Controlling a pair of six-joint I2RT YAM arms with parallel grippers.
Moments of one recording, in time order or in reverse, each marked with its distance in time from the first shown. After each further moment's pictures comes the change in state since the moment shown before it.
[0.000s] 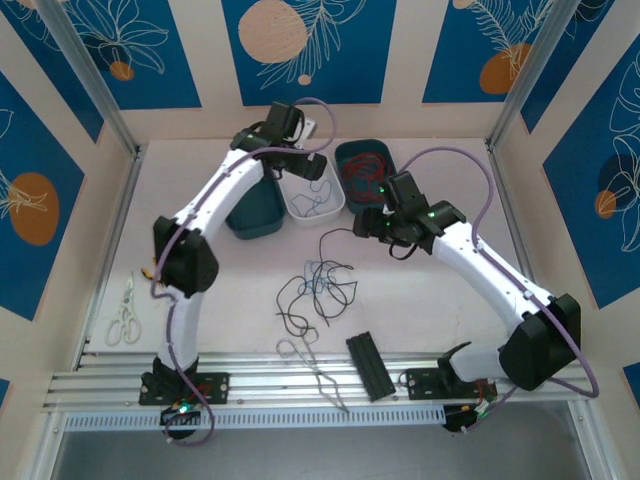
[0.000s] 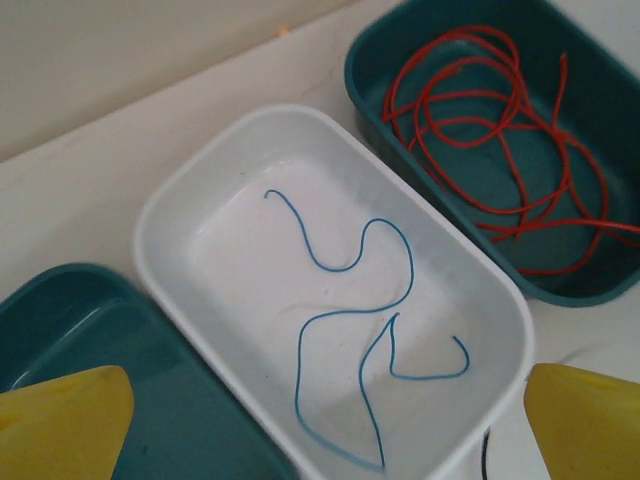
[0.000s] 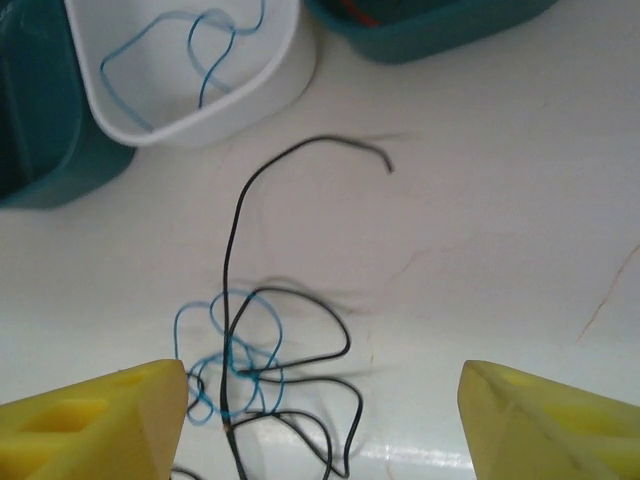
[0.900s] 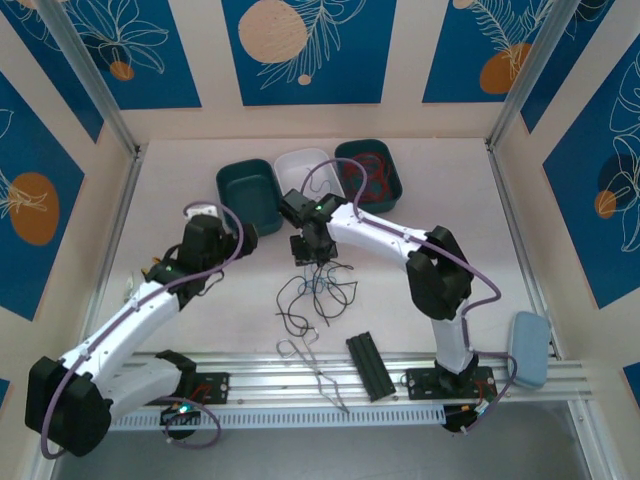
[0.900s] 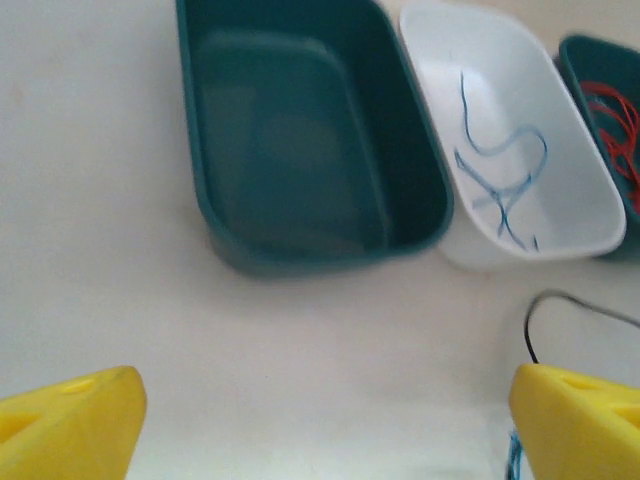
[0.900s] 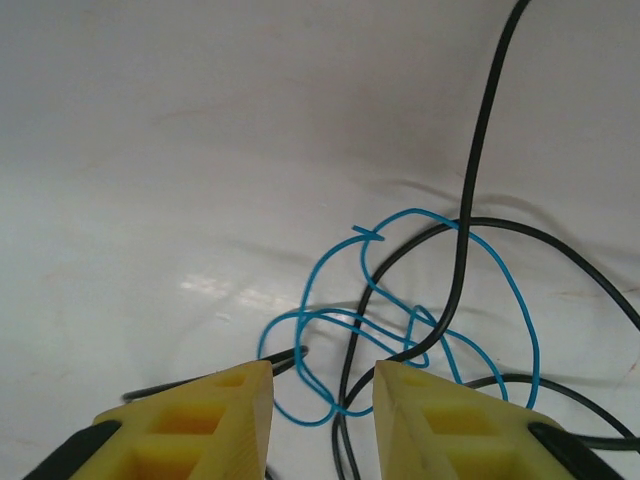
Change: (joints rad) left arm 0.065 -1.057 -1.457 0.548 -0.105 -0.592; right arm 0.312 0.653 0.460 -0.204 -0.007 0.036
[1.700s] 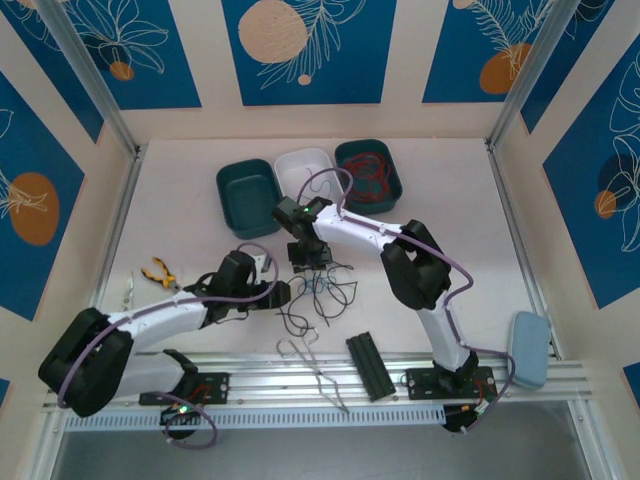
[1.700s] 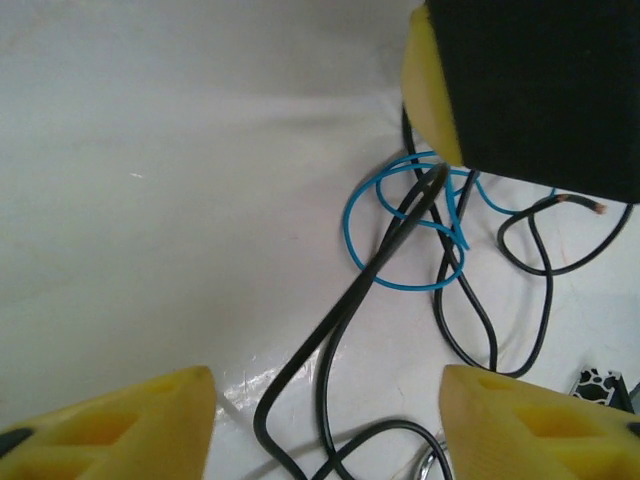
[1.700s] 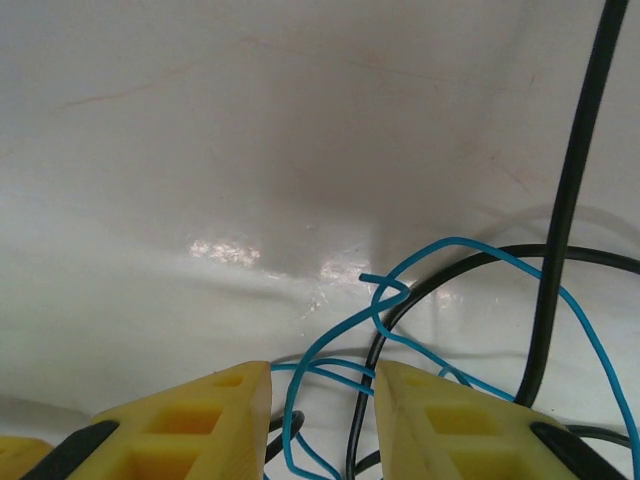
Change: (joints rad) left arm -0.187 0.238 -0.245 0.293 0.459 -0.063; right arm -0.010 0.151 0.072 -0.036 -0.051 0.023
